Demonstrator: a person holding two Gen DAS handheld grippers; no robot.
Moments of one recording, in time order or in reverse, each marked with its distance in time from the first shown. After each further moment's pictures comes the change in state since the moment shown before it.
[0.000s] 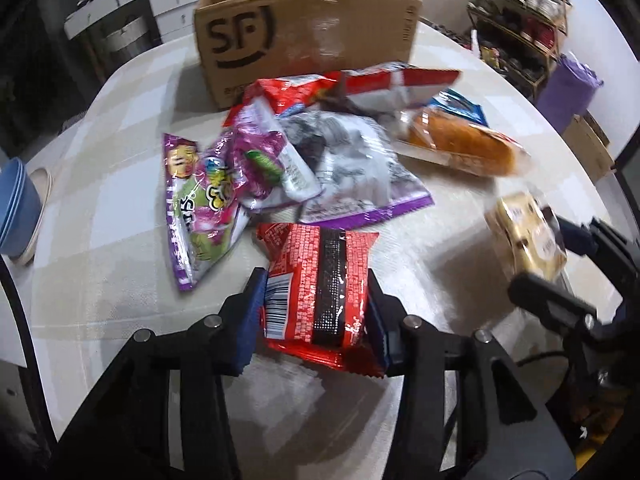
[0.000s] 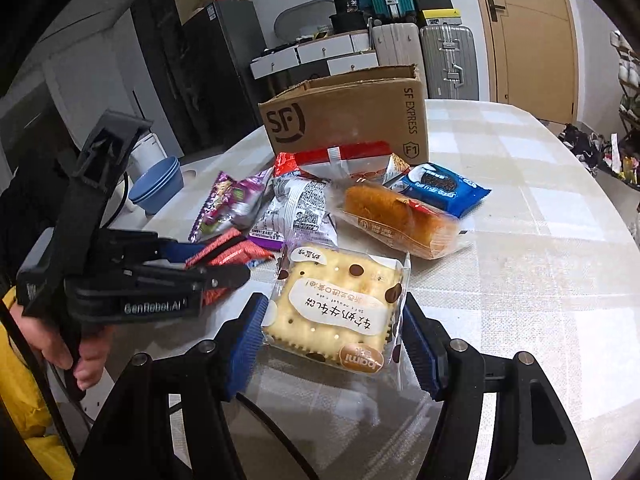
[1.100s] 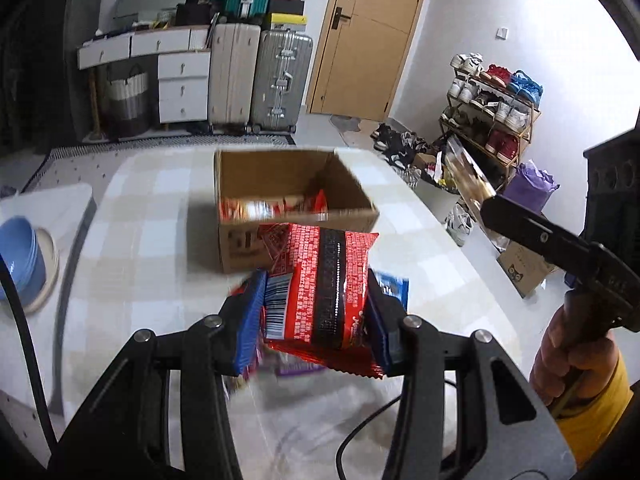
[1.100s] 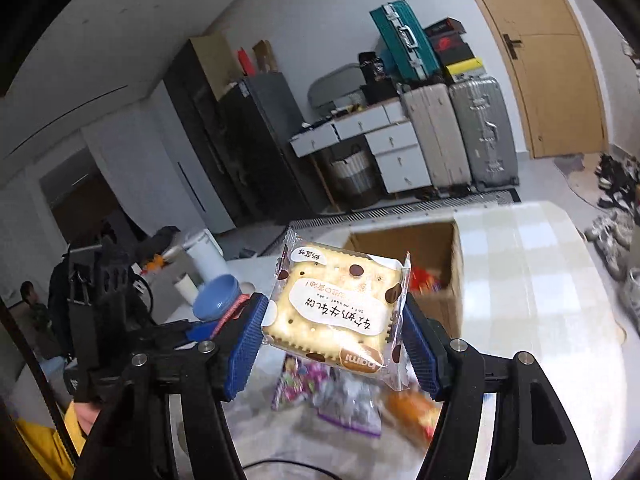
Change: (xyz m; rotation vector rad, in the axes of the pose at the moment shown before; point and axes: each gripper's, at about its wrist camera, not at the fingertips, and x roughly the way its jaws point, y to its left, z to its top) left arm -0.157 0.039 0.090 -0.122 -0.346 -0.151; right arm -0.070 -0.008 0.181 0.047 -0.222 0.222
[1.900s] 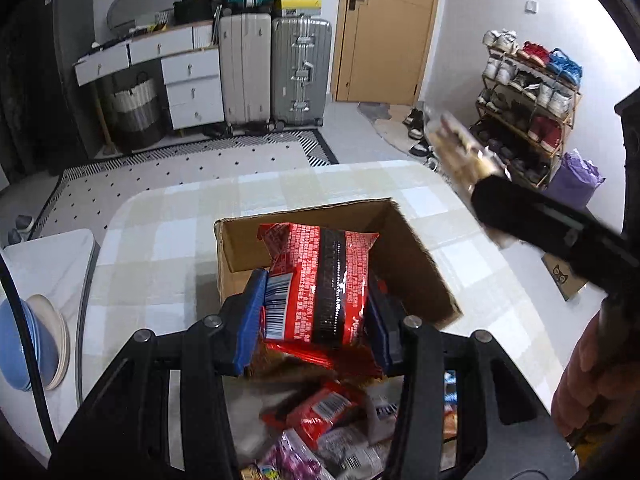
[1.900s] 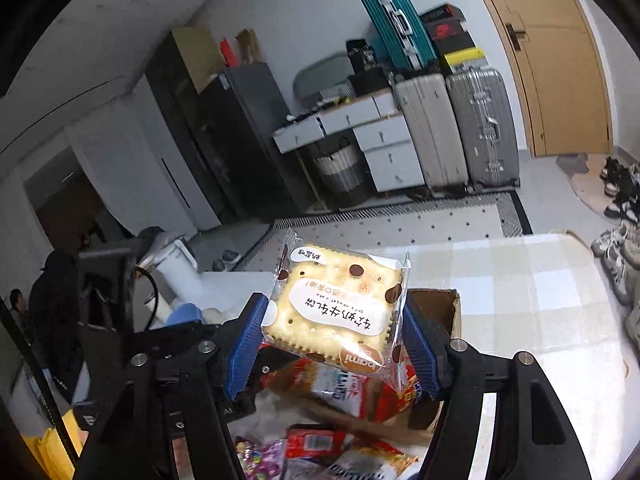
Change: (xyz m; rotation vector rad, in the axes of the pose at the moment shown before) left arm 0.160 0.010 0.128 0.054 0.092 0.127; right arm 0.124 -0.061 0.086 0.024 0.063 -0.036
